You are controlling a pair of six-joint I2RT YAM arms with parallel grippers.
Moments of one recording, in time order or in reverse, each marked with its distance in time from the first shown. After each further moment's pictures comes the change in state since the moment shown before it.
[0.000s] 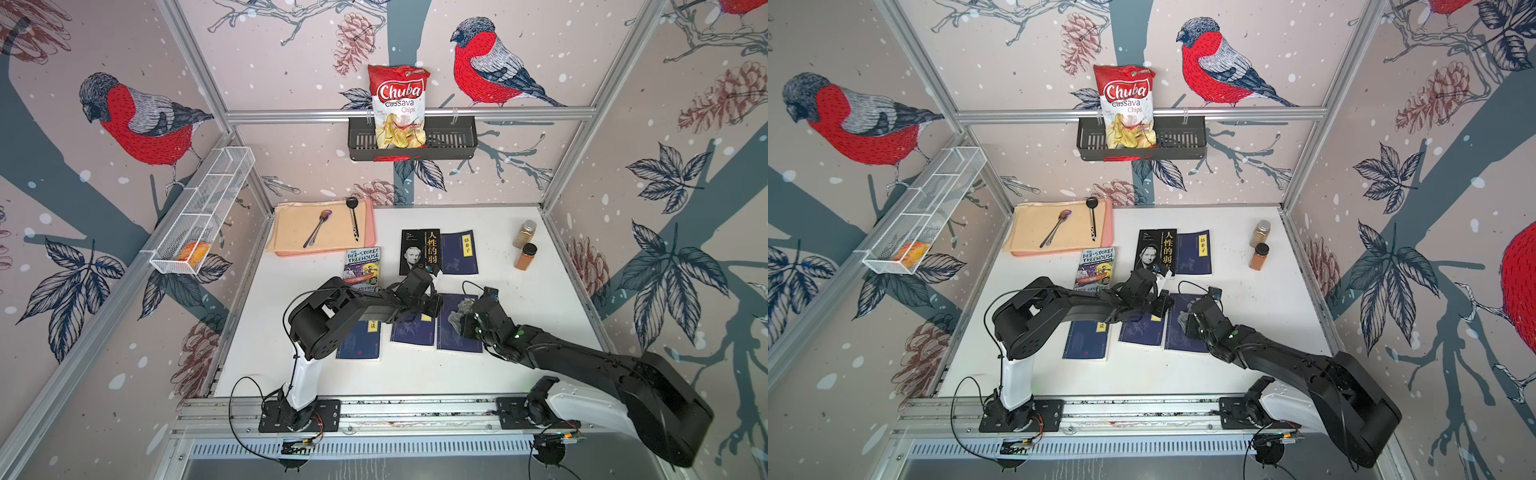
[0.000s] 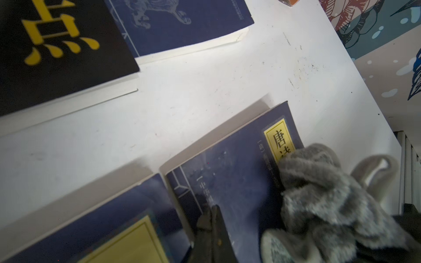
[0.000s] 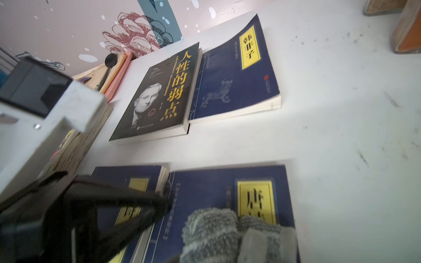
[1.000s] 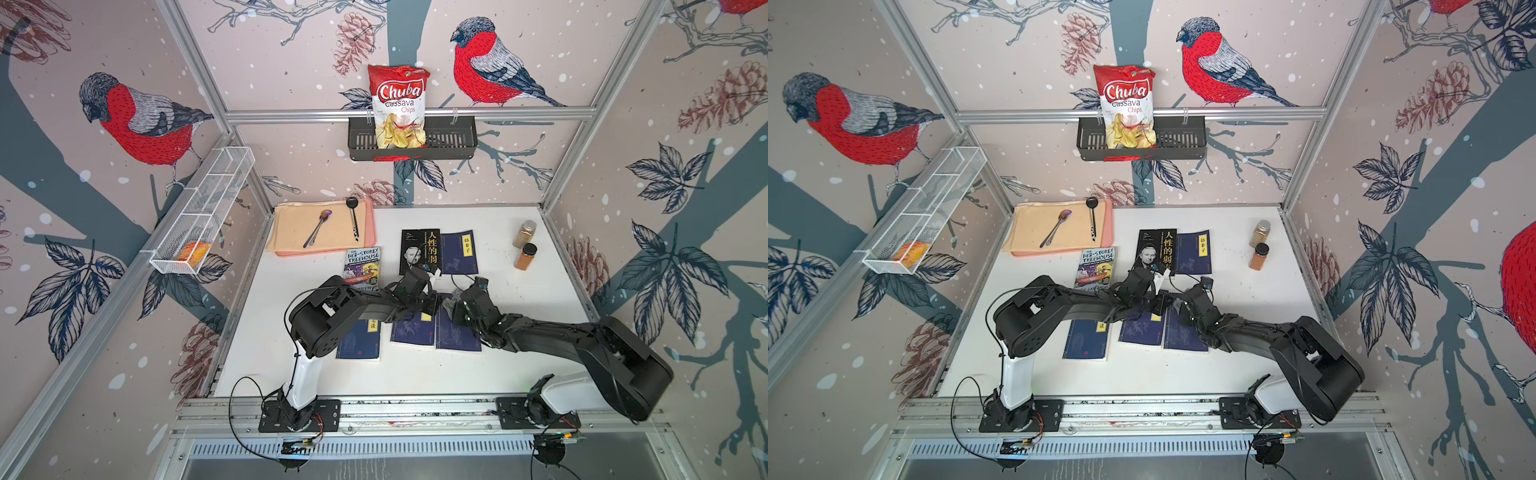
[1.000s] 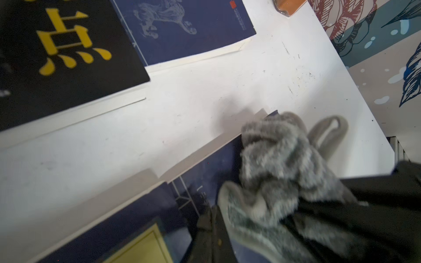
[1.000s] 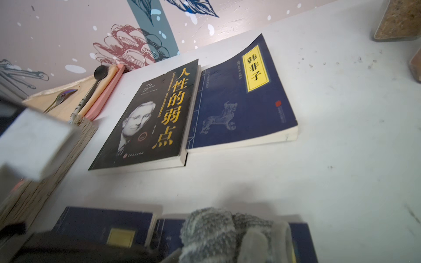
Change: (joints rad) left arm 0.017 0.020 -0.009 0.057 0.026 -0.008; right arm -0.016 0.280 0.094 0.195 0.072 -0.035
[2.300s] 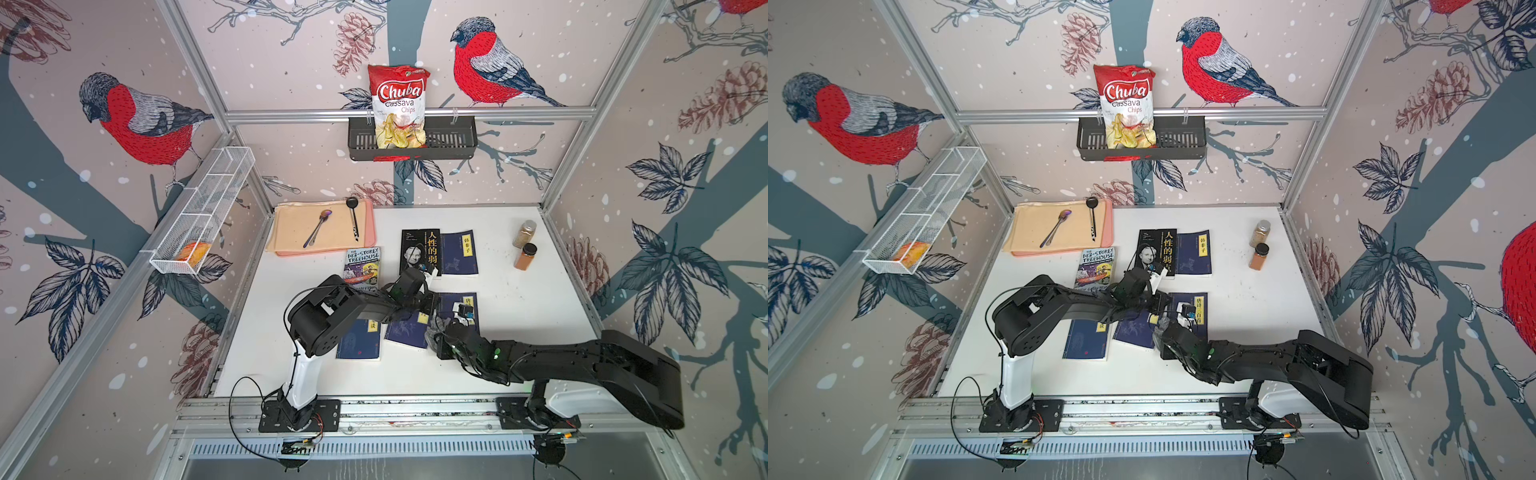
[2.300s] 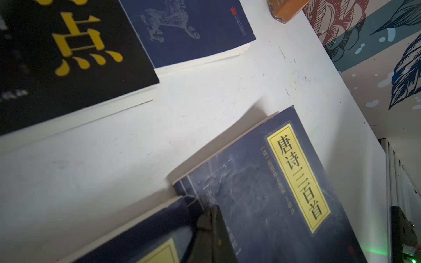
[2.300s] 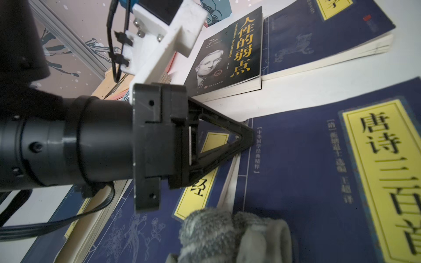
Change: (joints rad) left arm 0.019 -0.006 -0.037 0.053 0.026 -0.003; right arm 0.353 -0.074 -0.100 0.035 0.034 0.254
